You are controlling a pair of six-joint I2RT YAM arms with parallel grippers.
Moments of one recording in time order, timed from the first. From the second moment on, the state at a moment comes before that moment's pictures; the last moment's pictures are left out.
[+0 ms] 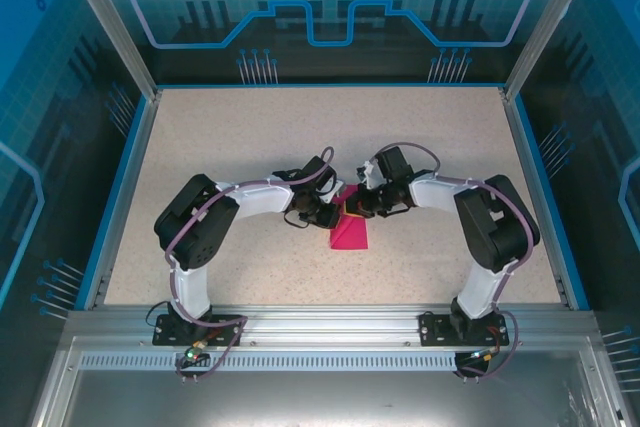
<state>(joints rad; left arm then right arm) -0.66 1.90 1.13 -0.39 0.32 -0.32 0.43 1.79 0.94 -0.23 -0.68 0.57</state>
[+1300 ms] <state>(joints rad) -0.66 1.92 1.16 -0.42 0.33 -0.32 0.43 1.82 0.96 -0.38 -0.57 0.47</state>
